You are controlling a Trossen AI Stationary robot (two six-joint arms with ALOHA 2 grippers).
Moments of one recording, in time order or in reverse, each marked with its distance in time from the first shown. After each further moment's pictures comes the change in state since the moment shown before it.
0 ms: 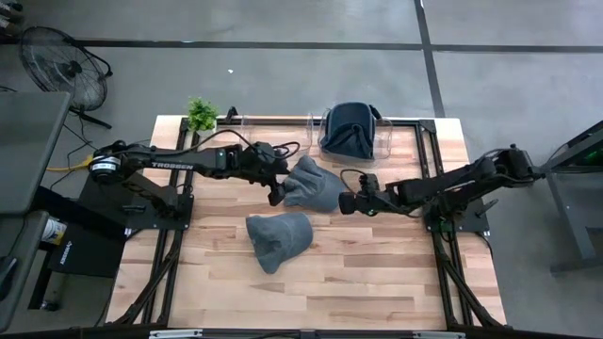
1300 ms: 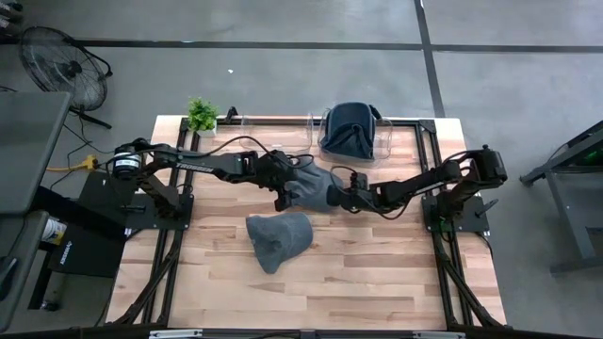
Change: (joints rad) left arm 0.000 0.180 0.000 0.080 0.011 0.127; right arm -0.088 0.267 0.000 0.271 0.061 0.075
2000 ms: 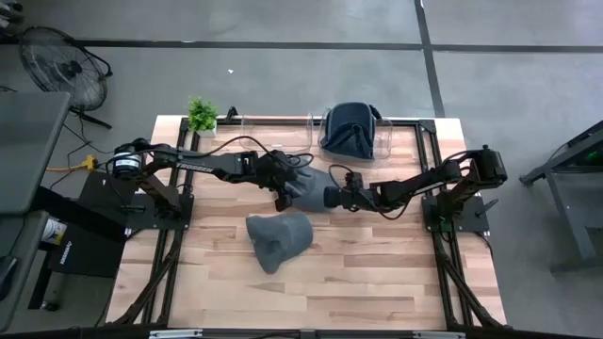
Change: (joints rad) left arm 0.000 0.000 0.000 0.000 0.002 -0.049; right arm -0.005 0.000 0.000 0.110 -0.041 -0.131
